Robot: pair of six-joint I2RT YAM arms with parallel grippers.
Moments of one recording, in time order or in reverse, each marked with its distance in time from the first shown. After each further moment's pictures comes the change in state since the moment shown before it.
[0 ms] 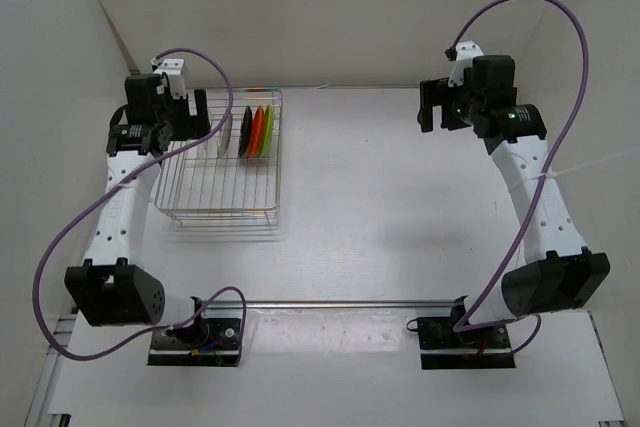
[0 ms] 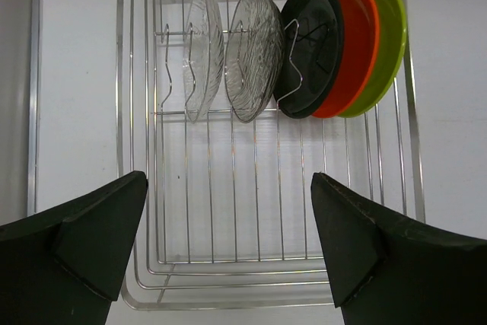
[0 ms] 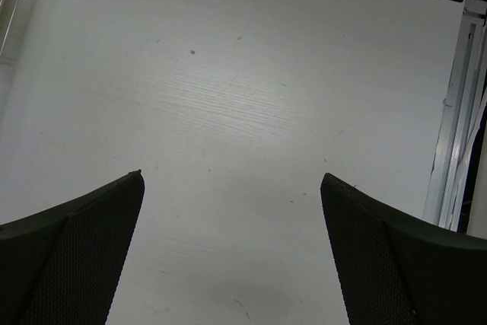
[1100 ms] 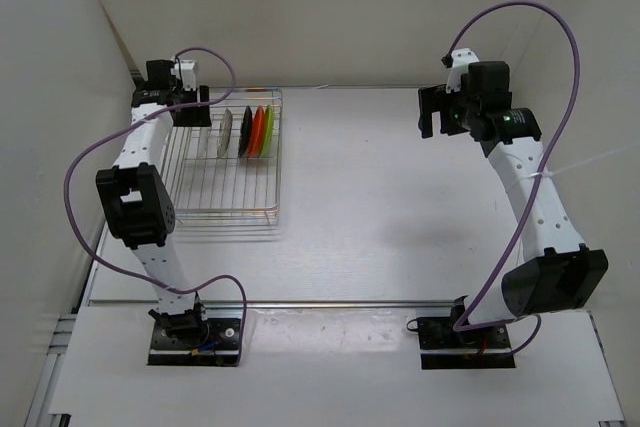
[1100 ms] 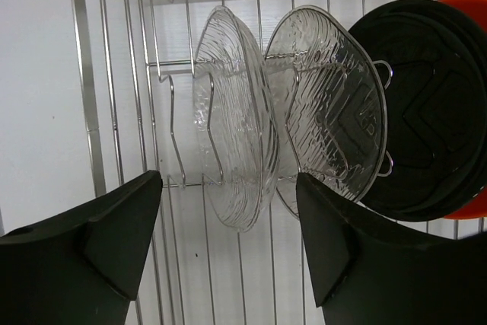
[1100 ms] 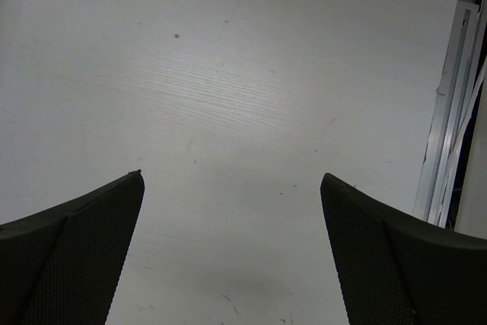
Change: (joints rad) left arm 0.077 0.577 0.294 0.048 0.068 0.086; right arm 0.000 -0.002 -0.063 0.023 0.030 -0.033
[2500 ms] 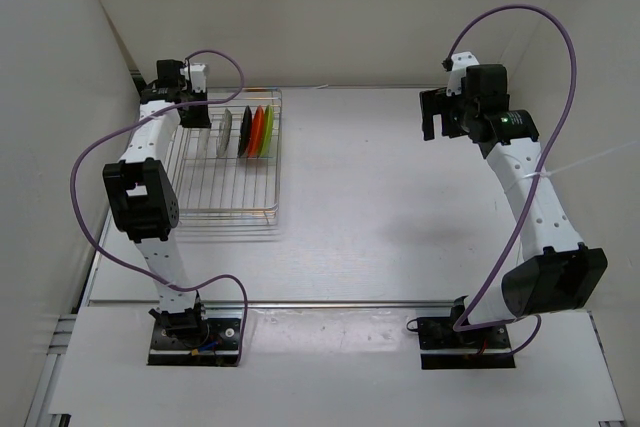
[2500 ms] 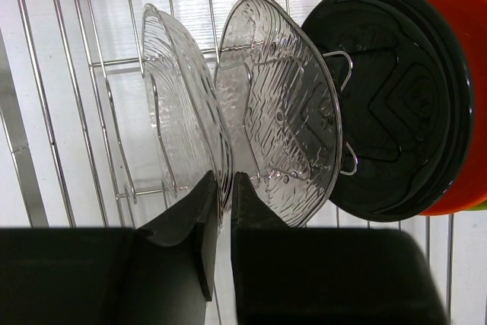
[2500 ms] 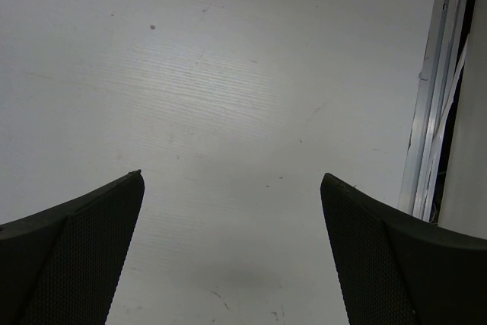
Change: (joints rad) left arm -0.026 0.068 0.054 -0.054 0.051 -0.008; right arm 0.000 0.000 -0.027 0.007 0.060 -0.008
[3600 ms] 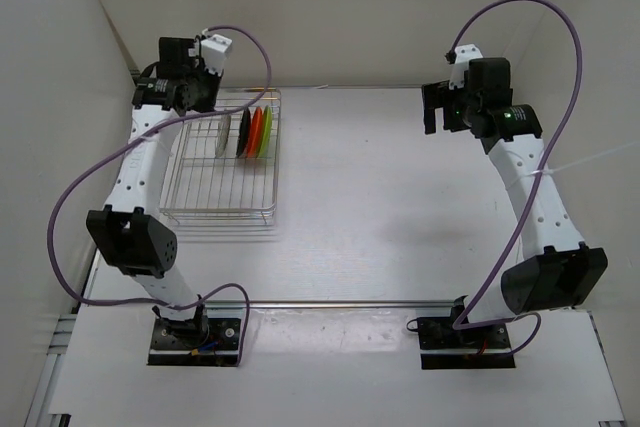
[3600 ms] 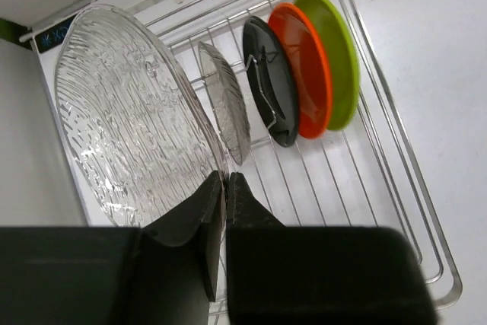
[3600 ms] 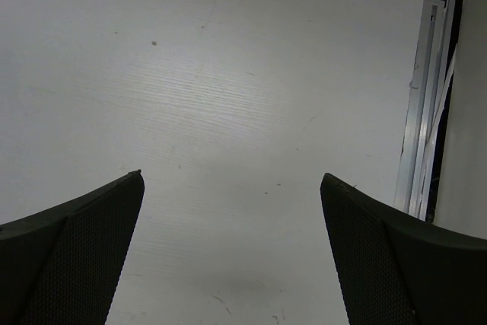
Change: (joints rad) left arm -0.164 -0.297 0.082 -0.178 -0.098 0.181; right arm 0.000 0.016 0.059 -0.020 0.017 0.008
